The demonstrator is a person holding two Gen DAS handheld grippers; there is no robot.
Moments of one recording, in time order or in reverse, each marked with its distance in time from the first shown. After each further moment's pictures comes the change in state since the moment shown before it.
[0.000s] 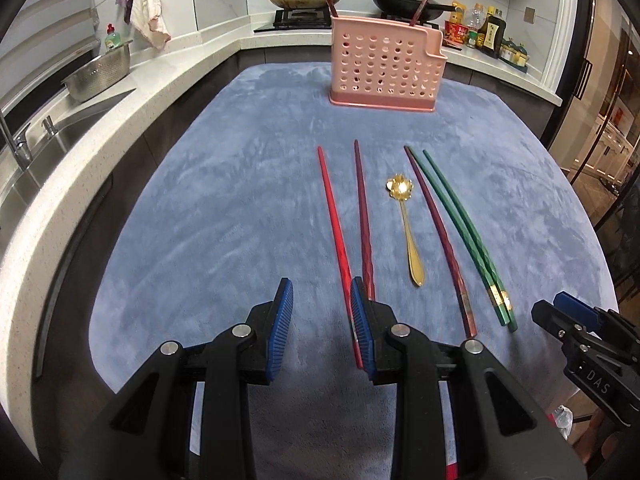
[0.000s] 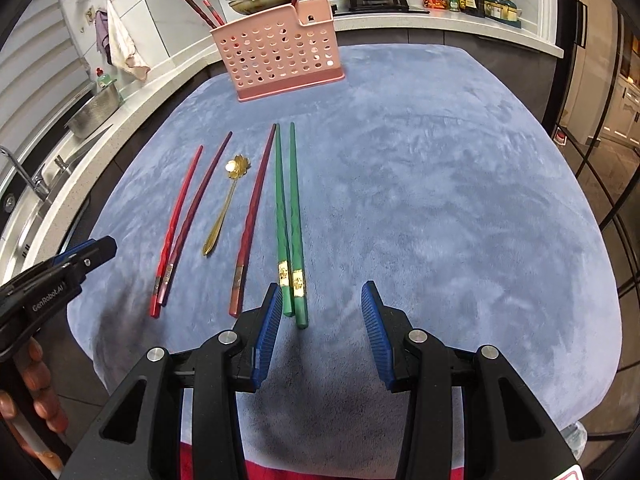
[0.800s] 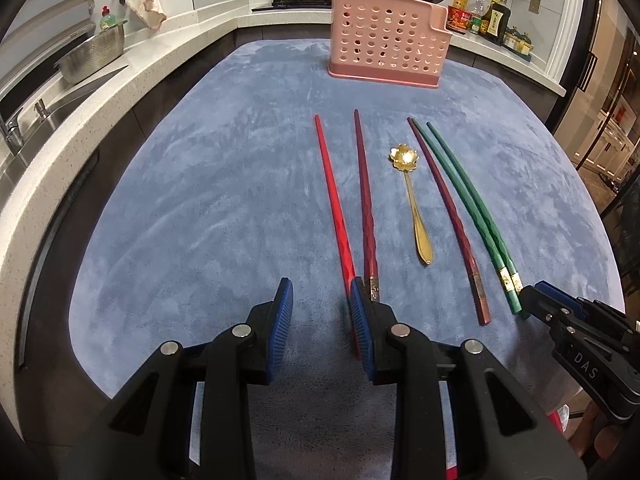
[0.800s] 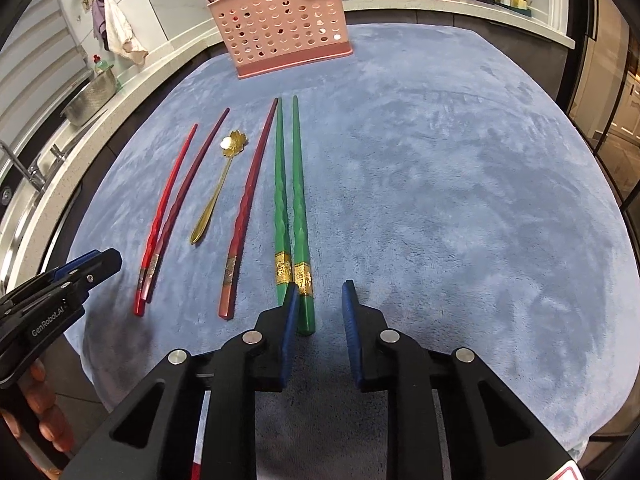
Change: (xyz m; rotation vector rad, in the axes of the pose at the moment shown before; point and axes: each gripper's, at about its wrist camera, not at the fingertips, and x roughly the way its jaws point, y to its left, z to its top) left arm 0.023 -0.001 -0.012 -0.013 0.059 -0.011; right arm 0.032 0.007 0.000 -0.014 0.056 0.011
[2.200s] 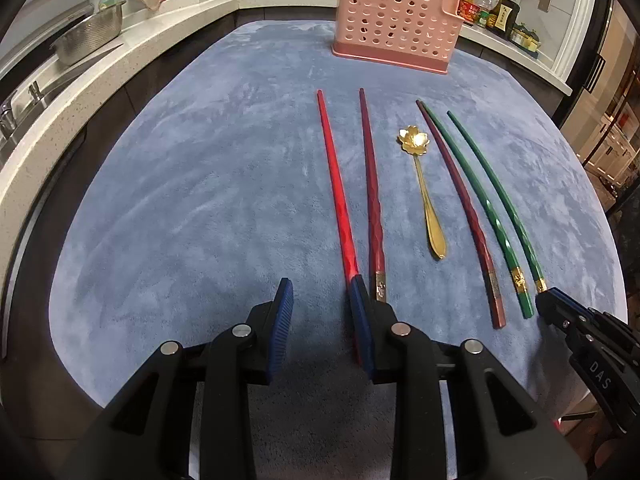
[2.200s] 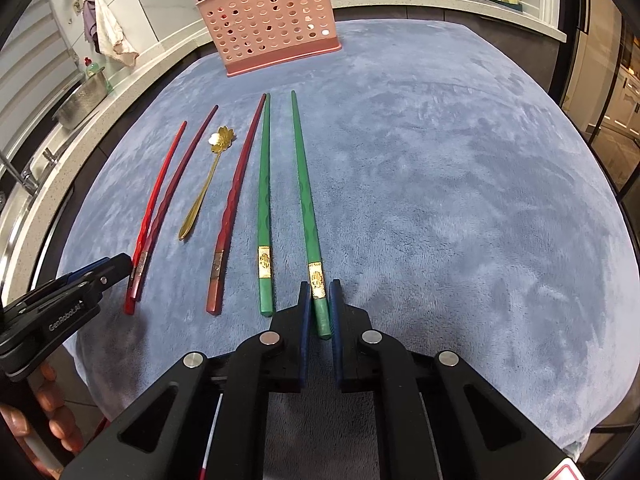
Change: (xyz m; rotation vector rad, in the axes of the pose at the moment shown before) left arm 0.024 0.002 -0.002 -0.031 0.042 -0.013; right arm 0.002 -0.007 -0.006 0.029 -0.001 -0.025
